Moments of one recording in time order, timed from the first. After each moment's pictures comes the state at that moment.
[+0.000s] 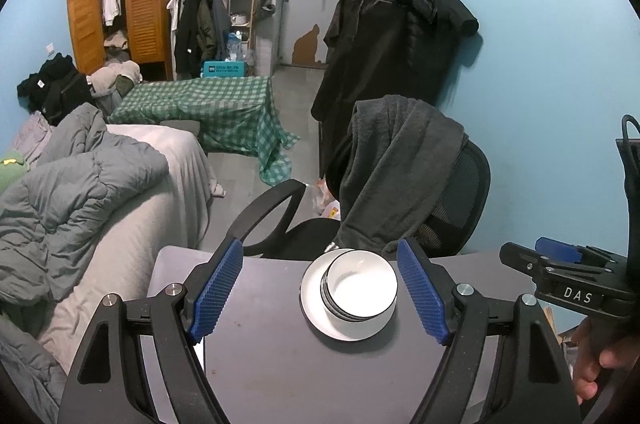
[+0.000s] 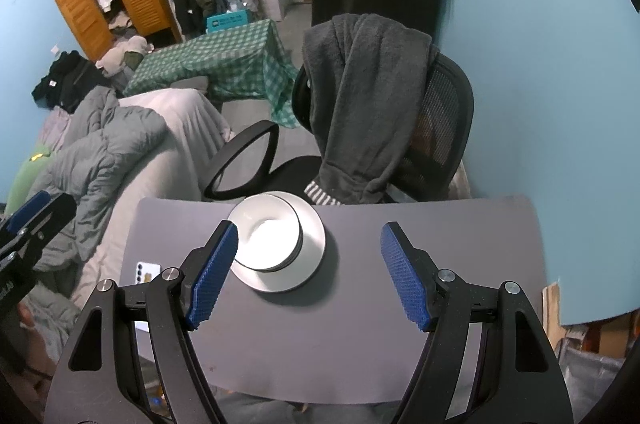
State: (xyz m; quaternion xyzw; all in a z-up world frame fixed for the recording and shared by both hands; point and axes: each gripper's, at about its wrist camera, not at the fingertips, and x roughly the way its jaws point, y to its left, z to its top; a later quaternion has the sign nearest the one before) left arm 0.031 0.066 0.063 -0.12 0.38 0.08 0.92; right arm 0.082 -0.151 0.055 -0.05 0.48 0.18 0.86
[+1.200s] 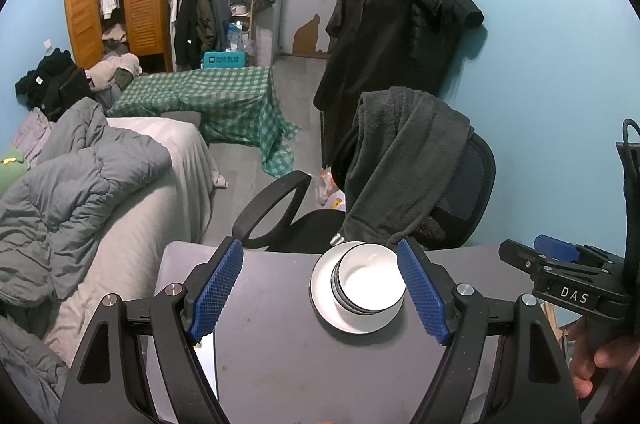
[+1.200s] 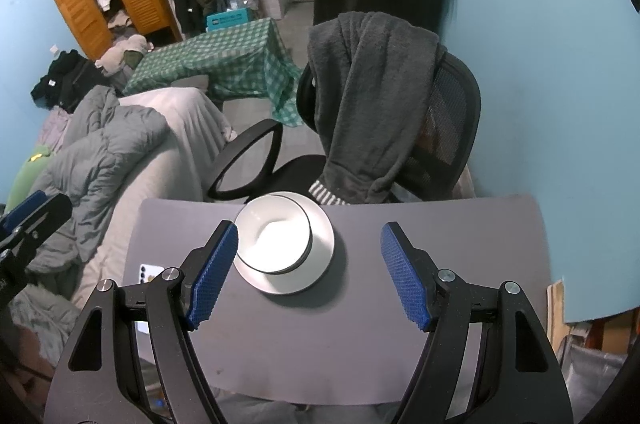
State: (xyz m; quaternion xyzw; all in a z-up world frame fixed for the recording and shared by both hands) left arm 0.032 0.078 0.059 -0.12 0.39 0.08 0.91; right arm 0.079 -0.138 0.054 -0.05 0.48 0.18 0.86
